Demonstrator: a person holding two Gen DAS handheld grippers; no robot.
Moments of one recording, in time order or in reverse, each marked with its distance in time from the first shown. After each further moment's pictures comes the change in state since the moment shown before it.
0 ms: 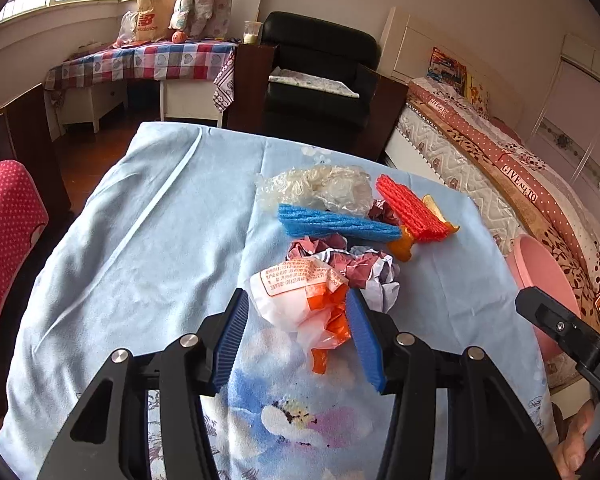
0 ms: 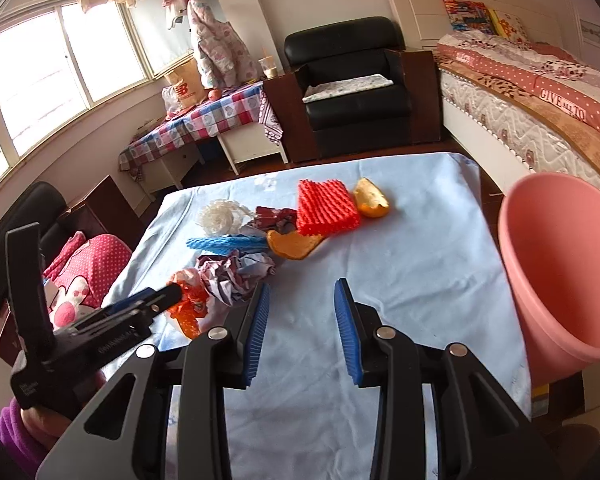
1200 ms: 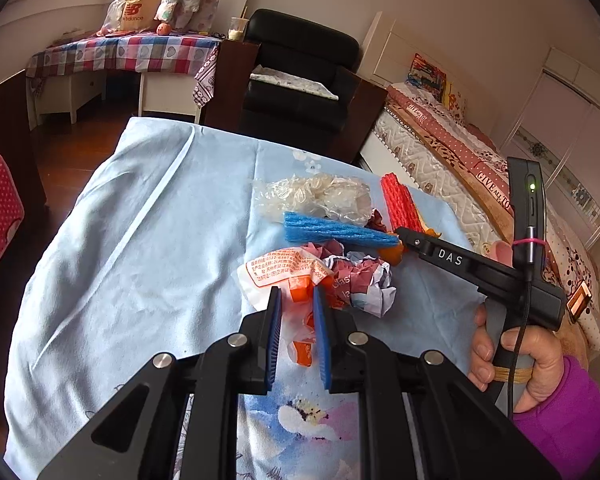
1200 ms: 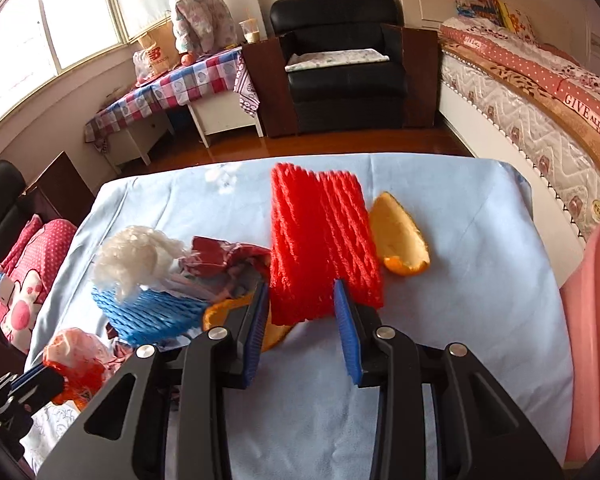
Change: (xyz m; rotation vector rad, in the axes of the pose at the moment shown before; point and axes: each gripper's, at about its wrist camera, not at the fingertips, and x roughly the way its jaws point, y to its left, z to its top) left arm -0.010 0.031 0.007 -0.021 -0.005 -0.130; right arm 0.127 -0.004 0.048 -0.036 0.104 -0.123
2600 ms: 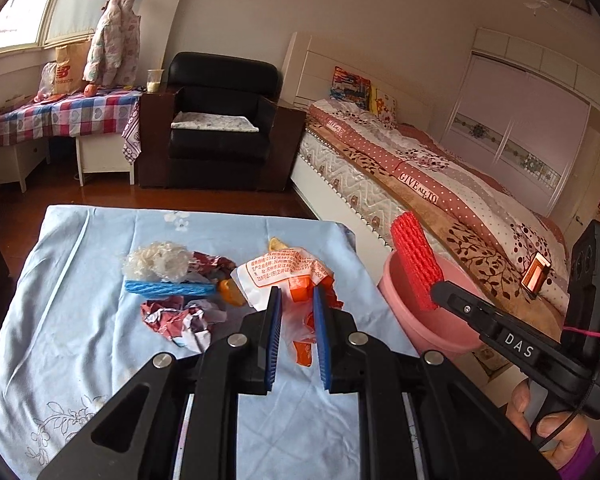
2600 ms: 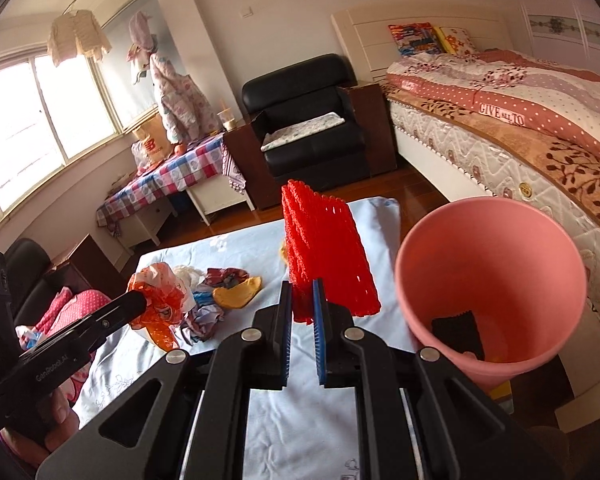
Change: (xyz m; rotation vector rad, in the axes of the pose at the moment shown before) left arm -0.043 -0.149 0.012 0.208 -0.106 -0.148; right arm -0.186 -0.084 -0.059 0.175 -0.261 0.033
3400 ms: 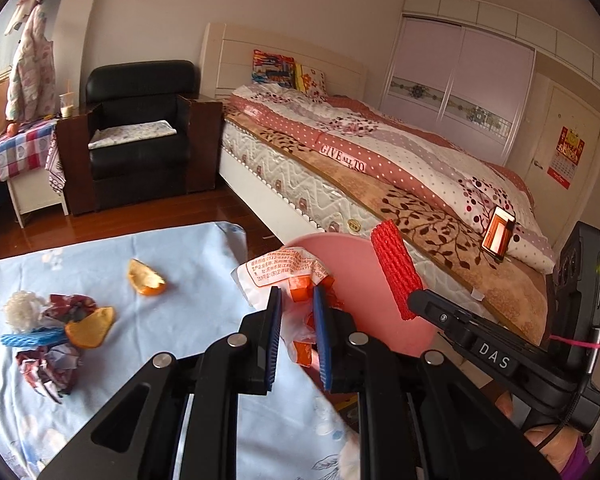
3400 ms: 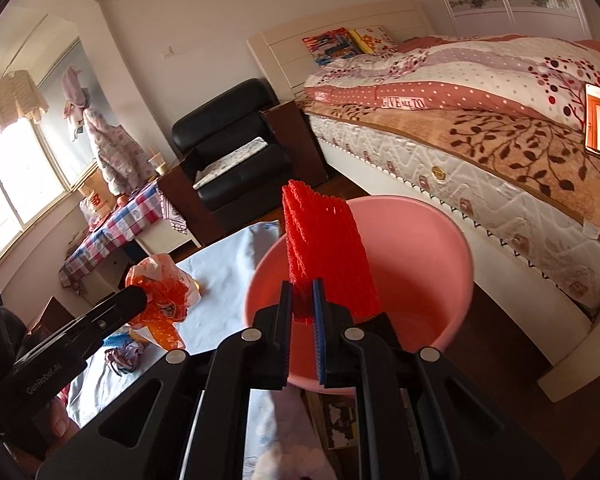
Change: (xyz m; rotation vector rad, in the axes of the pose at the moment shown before) left arm 0.086 -0.133 0.003 0.182 0.064 -0.159; right arm -0.029 -0.128 -0.001 0.206 -0.078 -0.153
